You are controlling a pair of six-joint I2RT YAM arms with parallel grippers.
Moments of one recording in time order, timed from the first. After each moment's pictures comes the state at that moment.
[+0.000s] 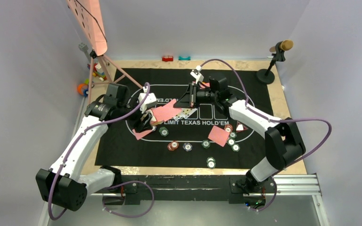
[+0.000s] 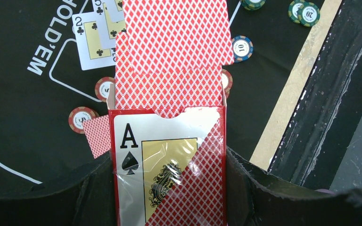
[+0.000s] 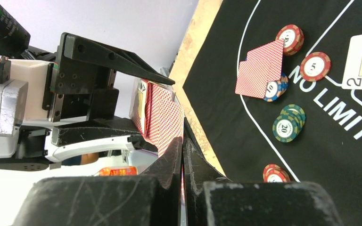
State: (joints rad) left arm -0.28 1.13 1.07 -0.88 0.62 0.58; right arm 0.54 1.58 1.09 0.14 -0.80 0.85
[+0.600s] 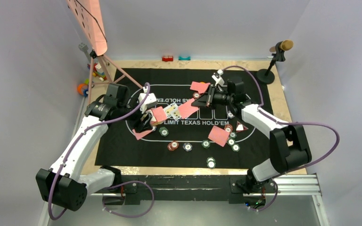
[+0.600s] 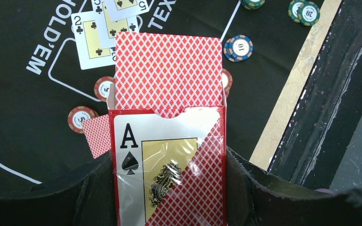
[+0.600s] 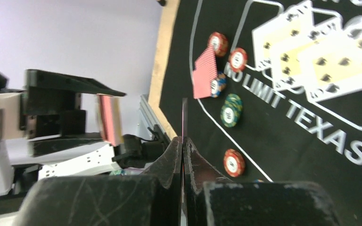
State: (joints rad) left arm -0.28 1.13 1.07 -0.88 0.62 0.58; right arm 0.33 1.50 0.94 0.14 -0.80 0.86
